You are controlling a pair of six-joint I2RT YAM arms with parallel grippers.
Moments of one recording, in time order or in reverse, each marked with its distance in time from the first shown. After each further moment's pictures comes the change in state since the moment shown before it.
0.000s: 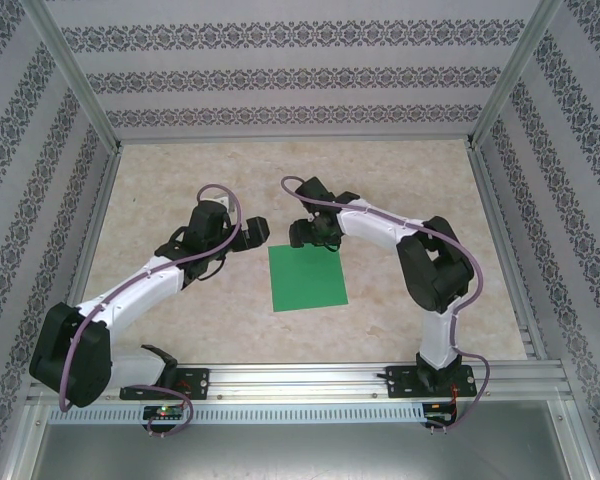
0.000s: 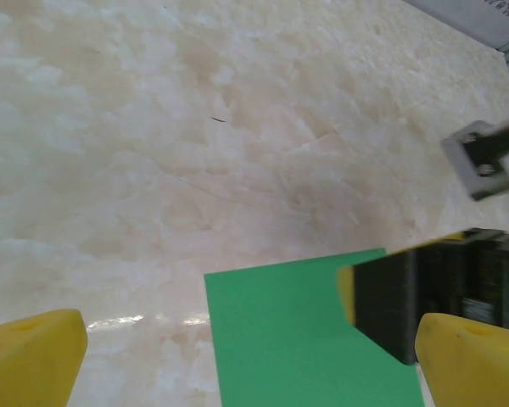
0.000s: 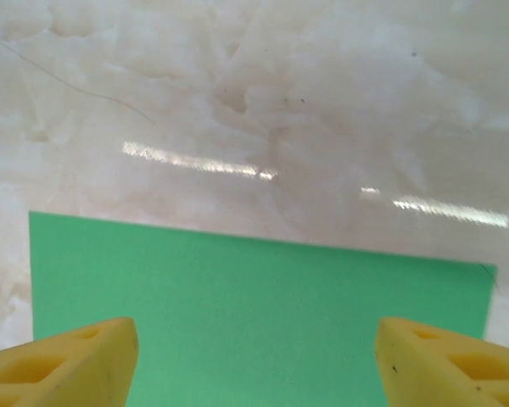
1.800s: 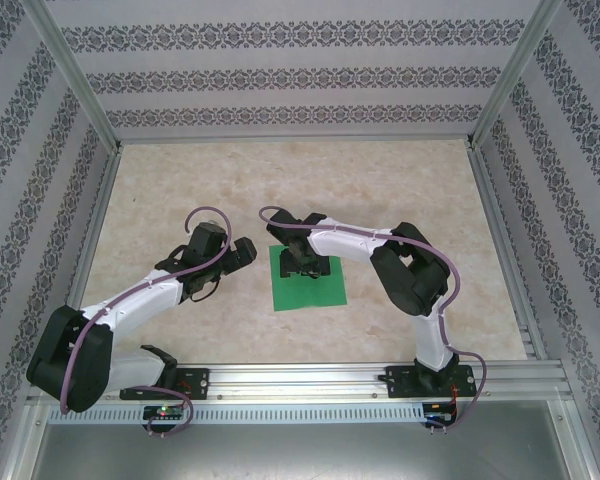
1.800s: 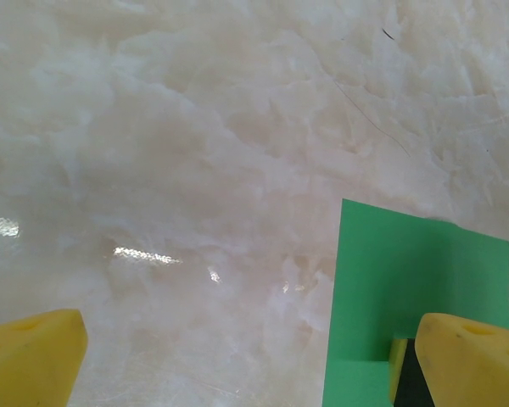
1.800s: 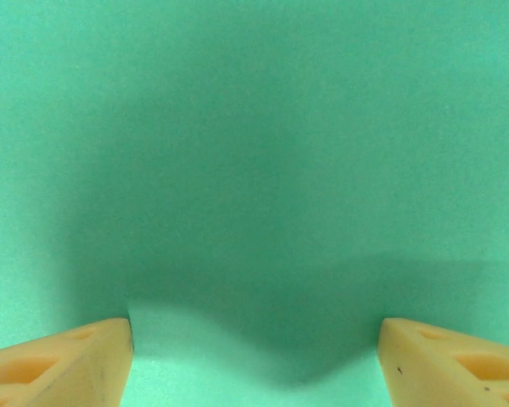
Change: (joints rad) left arm 0.010 -0.025 -0.152 -0.061 -0.067 -0.219; right arm 0.184 0.109 0.014 -0.153 0.111 0.272
